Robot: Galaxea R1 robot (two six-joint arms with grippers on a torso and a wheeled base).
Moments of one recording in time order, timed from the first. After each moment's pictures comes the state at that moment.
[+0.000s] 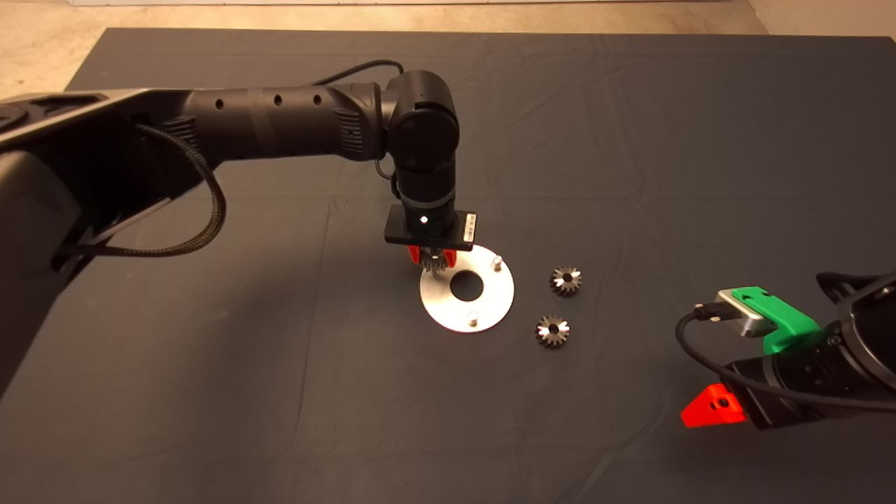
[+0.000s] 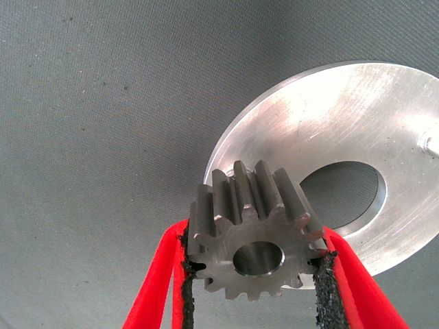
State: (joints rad) left arm -0.40 2.86 -1.39 0.23 1.48 -1.33; right arm 0.42 2.13 -0.40 -0.09 -1.53 1.63
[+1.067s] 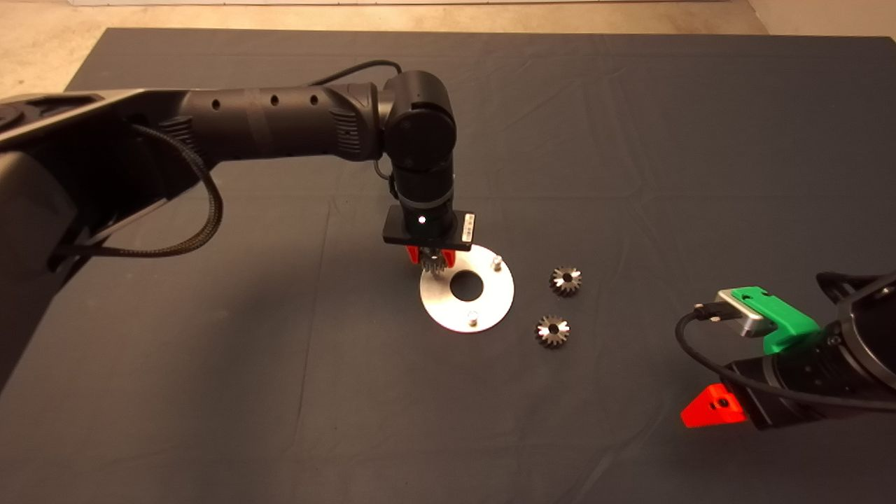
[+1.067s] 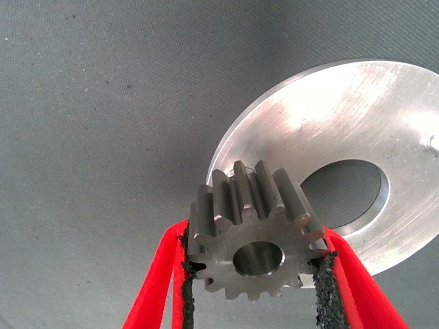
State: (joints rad) left arm -0.40 2.85 -1.39 0.24 1.47 -1.32; right arm 0.42 2.13 -0.40 -0.09 -1.53 1.63
